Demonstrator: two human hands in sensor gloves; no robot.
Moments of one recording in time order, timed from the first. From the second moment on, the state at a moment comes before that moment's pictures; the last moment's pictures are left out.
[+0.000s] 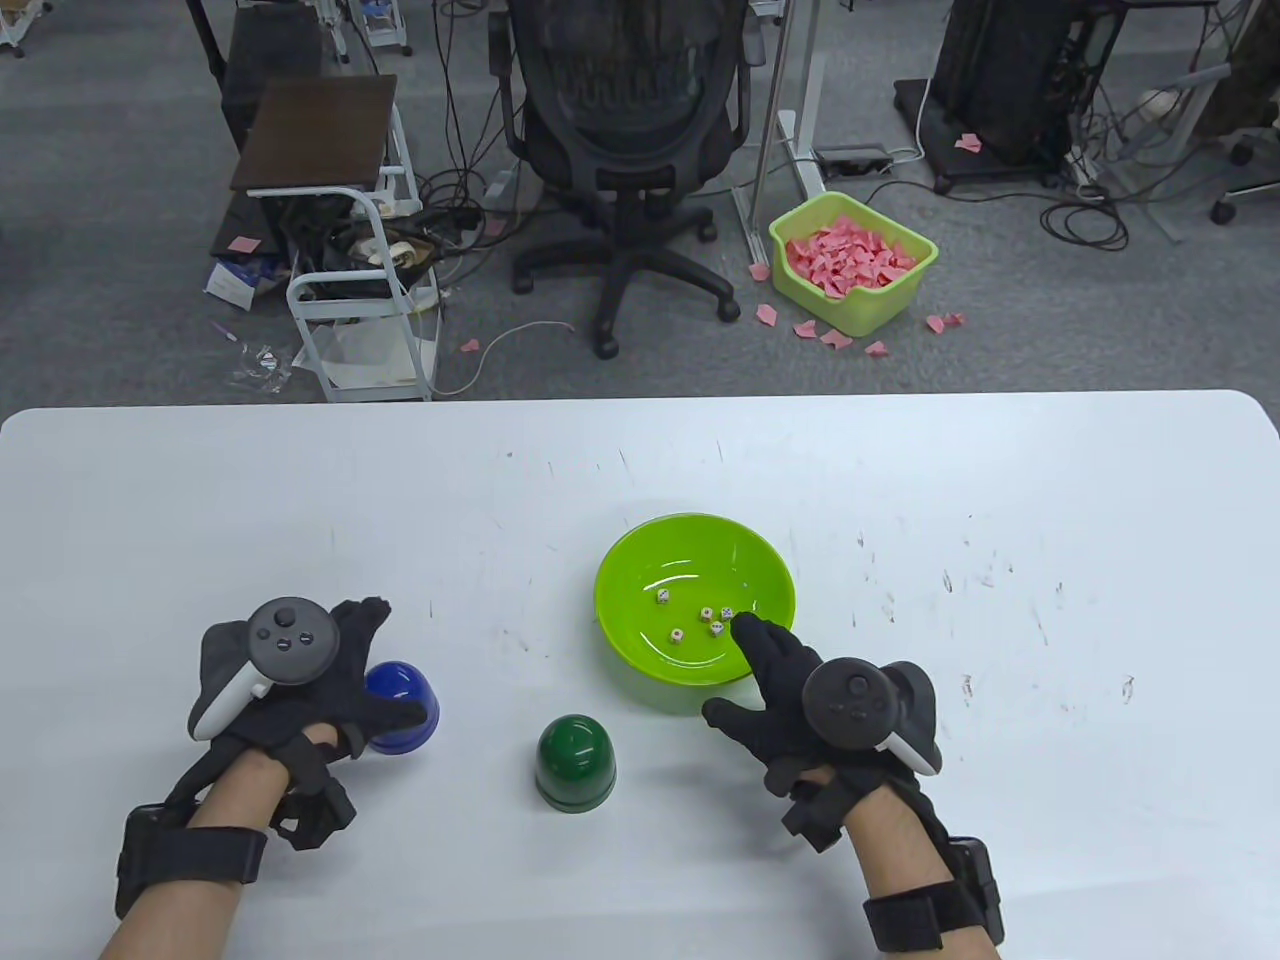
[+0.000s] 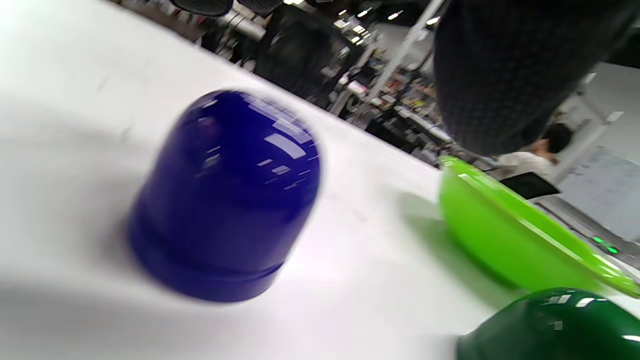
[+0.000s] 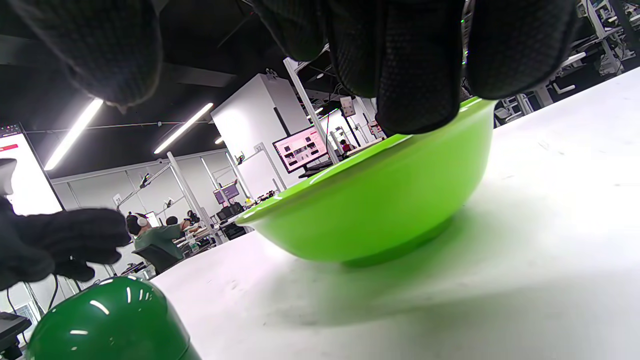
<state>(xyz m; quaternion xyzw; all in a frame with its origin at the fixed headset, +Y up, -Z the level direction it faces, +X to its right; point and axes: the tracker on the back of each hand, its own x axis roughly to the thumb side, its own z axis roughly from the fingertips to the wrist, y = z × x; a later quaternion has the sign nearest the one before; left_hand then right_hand) -0.309 -0.688 -0.354 -0.11 -0.08 0.22 0.96 0.135 -0.705 -0.335 0.21 -0.08 0.93 0.29</state>
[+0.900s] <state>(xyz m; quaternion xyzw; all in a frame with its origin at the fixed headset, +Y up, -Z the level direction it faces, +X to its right) -0.118 -0.742 -0.332 -0.14 -0.19 -0.02 0.97 0.144 -0.703 -0.335 0.20 -0.08 0.93 0.30</state>
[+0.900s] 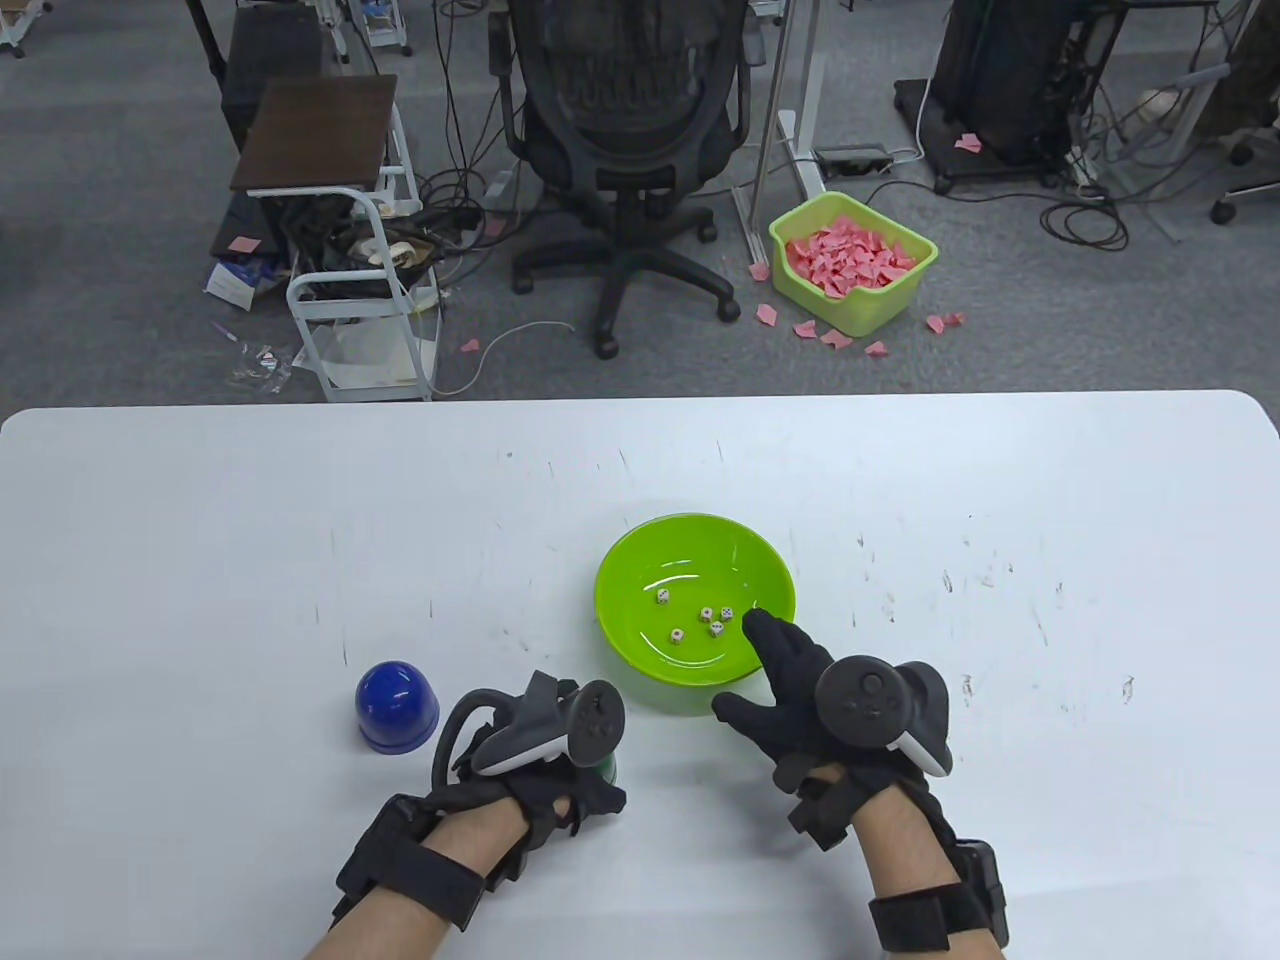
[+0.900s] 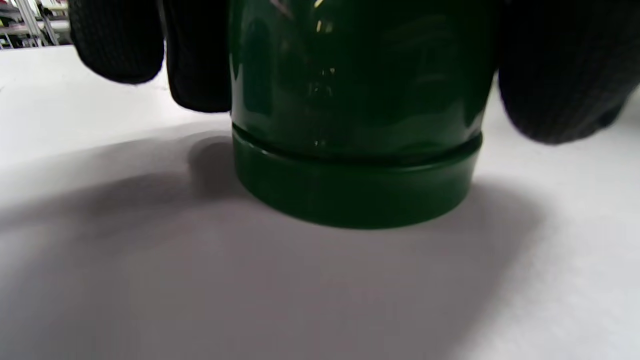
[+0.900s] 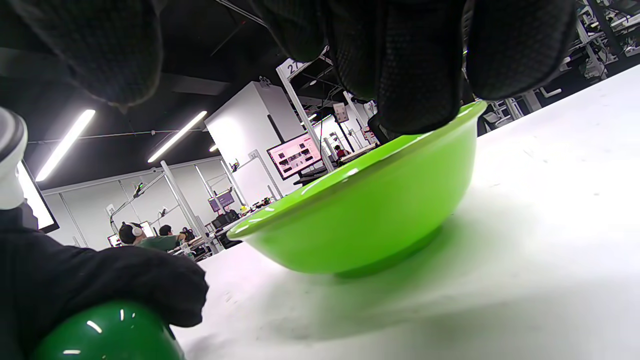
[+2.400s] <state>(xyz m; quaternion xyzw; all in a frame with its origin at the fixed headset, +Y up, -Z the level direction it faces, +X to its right) -0.117 -0.656 -0.346 -0.06 -0.20 0.18 0.96 0.108 -0.699 -0.316 0.29 -0.13 0.89 0.32</state>
